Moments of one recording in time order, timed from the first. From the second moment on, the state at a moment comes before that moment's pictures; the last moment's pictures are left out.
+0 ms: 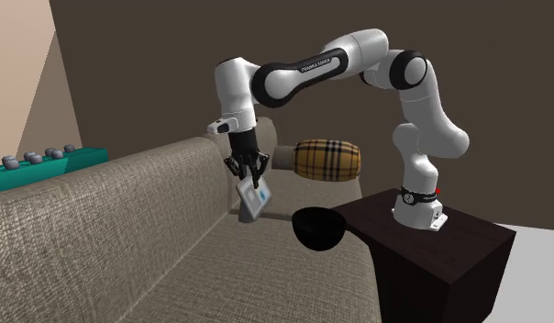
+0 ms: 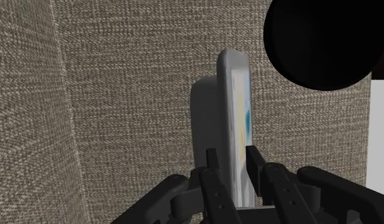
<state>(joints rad) -0.05 0.52 -0.24 -1.40 0.13 1.77 -1.07</state>
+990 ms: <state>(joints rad) 0.02 -0.05 -0.26 -2.09 0.00 1.90 -1.00</state>
